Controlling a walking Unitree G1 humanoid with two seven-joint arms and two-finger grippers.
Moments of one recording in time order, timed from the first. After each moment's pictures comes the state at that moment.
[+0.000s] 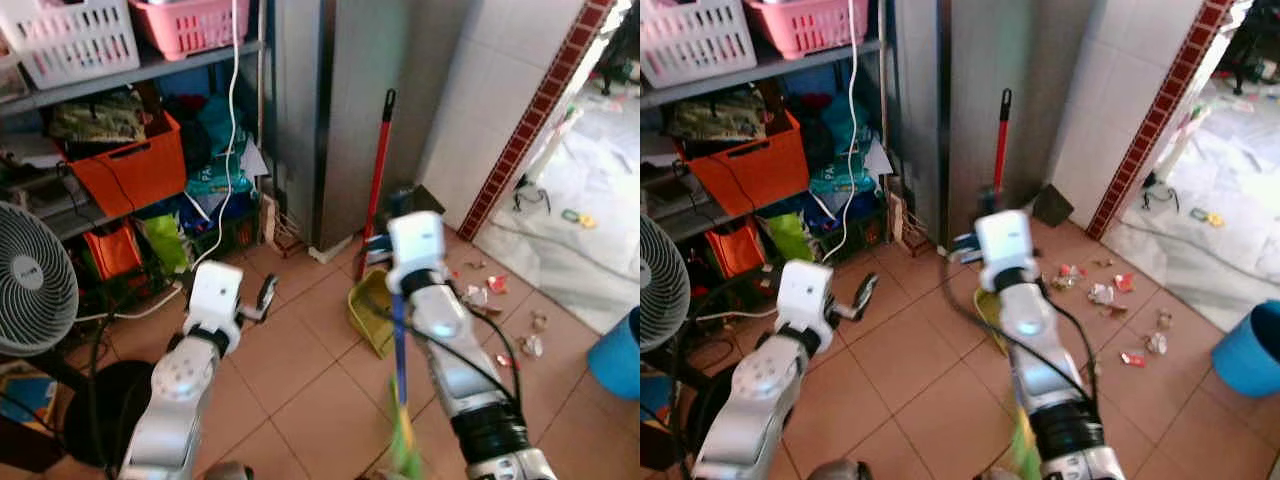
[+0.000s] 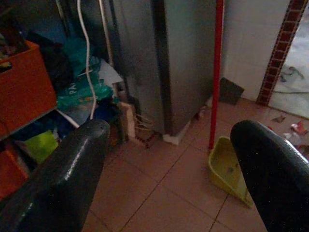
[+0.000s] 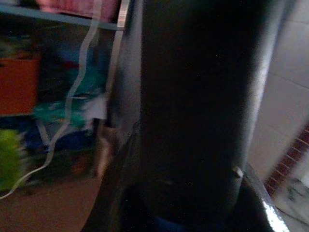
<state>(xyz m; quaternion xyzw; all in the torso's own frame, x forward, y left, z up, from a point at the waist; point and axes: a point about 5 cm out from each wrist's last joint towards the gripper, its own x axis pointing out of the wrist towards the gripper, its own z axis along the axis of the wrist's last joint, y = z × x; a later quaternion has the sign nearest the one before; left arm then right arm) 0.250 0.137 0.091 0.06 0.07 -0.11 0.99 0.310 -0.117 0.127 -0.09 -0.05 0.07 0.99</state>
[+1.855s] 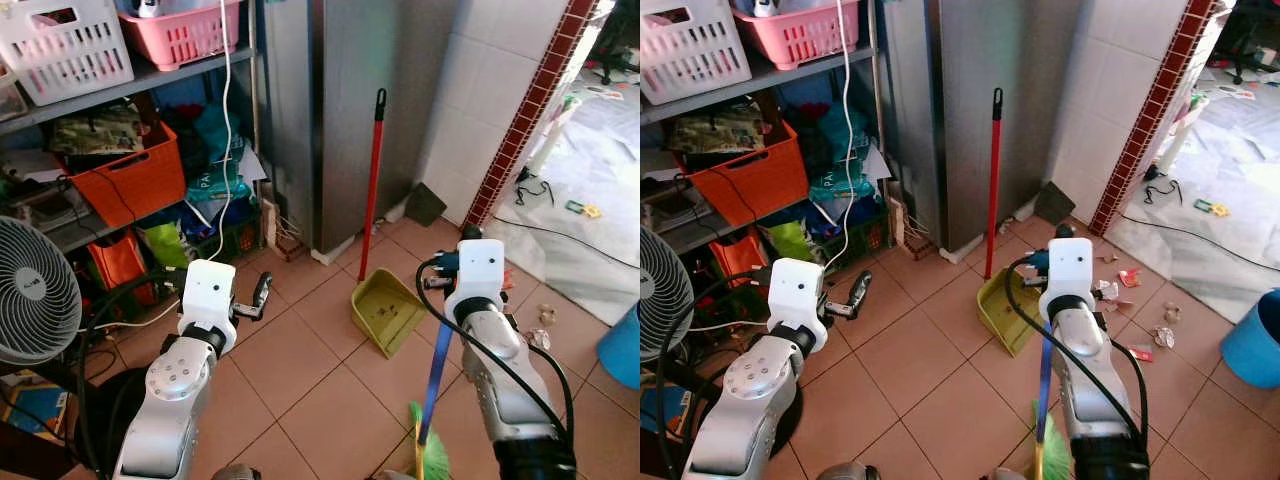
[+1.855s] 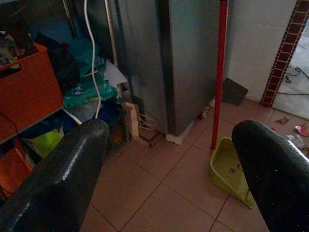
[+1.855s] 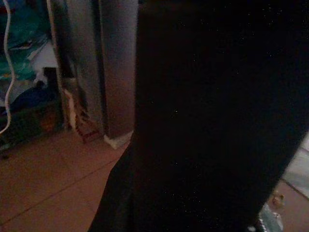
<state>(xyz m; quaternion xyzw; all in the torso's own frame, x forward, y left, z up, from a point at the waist) 0.247 0.137 0.103 0.05 0.08 -0.10 0.99 0.283 -0.179 0.101 -0.06 0.09 -0.01 0.99</state>
